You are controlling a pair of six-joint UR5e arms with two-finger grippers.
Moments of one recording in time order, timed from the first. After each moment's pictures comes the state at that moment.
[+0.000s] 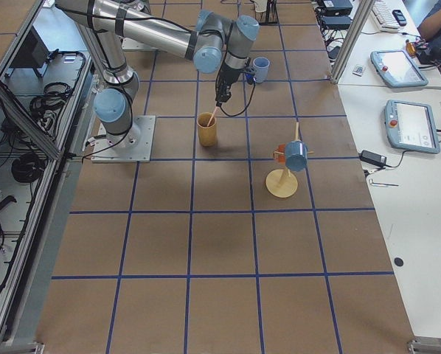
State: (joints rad) left arm -1.50 -1.50 -1.61 -1.51 1.58 -0.16; right arm 1.45 -1.52 1.84 -1.61 -1.73 -0.19
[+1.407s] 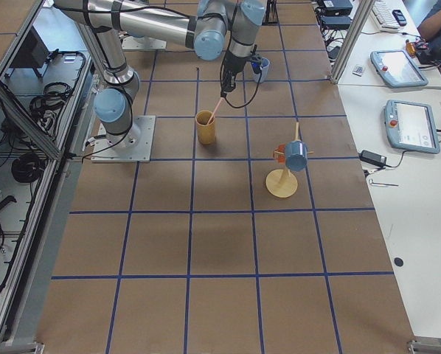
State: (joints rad) left arm -1.50 -1.49 -1.59 -1.50 1.58 -0.16; right arm 1.43 -1.54 1.65 -1.45 -1.73 -0.19
